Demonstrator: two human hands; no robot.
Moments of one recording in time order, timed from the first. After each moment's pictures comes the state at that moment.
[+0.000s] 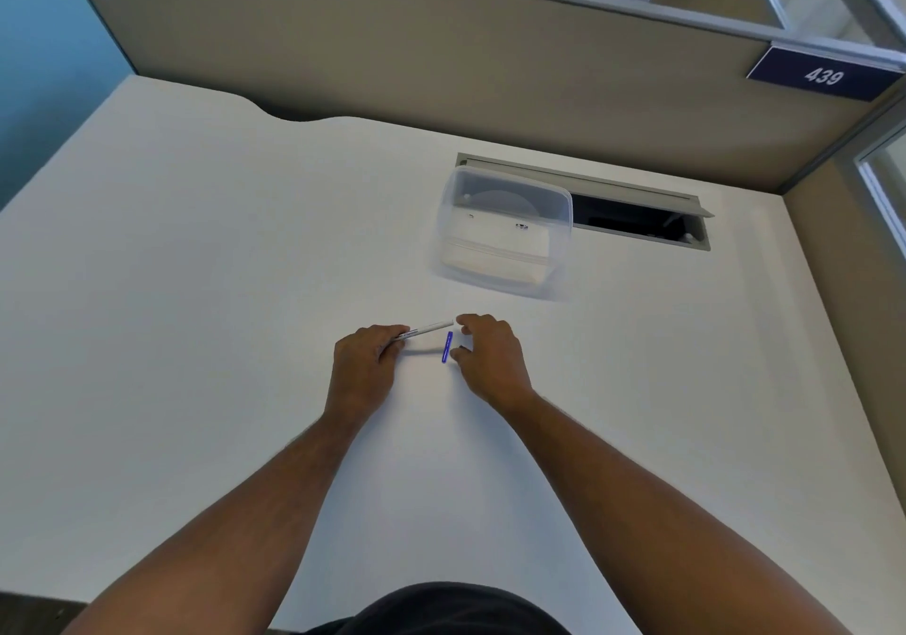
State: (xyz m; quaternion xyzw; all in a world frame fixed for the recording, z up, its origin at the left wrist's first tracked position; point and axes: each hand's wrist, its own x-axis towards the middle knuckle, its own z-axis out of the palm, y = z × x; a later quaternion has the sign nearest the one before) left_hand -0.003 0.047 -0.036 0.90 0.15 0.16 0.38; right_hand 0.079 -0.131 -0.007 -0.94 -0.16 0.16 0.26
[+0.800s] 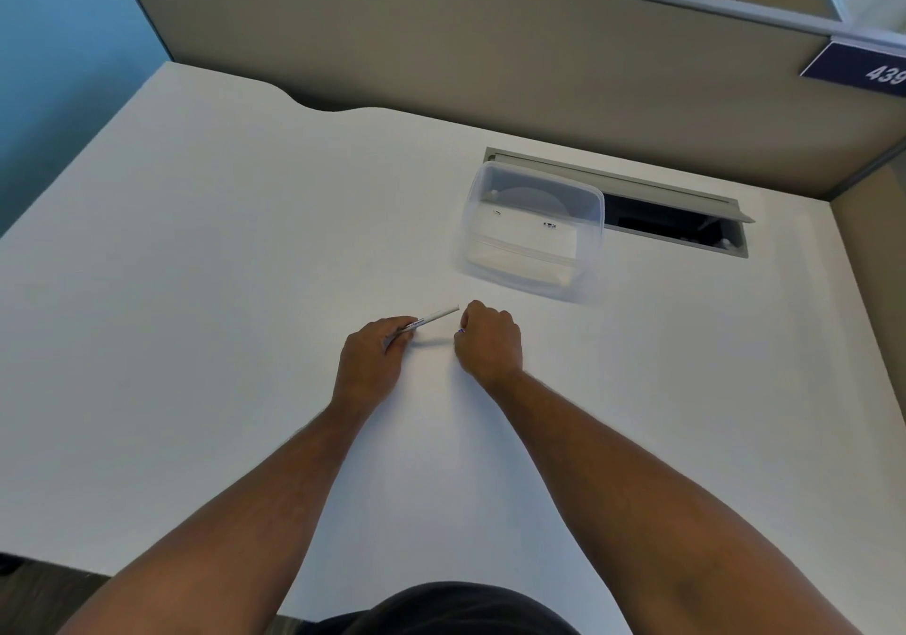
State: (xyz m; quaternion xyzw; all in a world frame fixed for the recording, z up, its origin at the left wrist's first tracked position) left_hand -0.005 0.058 -0.036 0.86 0.23 0.12 0.45; right_hand 0.093 -0.085 -0.009 -0.96 -0.16 0.15 0.16
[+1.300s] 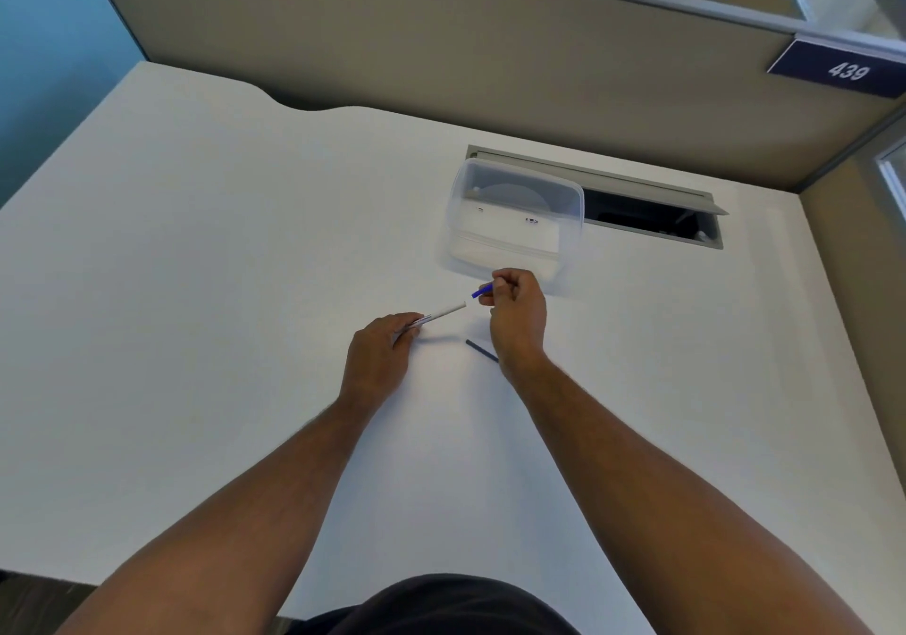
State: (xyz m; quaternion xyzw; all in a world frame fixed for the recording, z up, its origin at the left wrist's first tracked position) left_hand 0.008 0.037 -0.038 0.87 0.20 0.10 0.43; right_hand 0.103 -0.116 0.026 -0.78 0.09 0.07 0.61
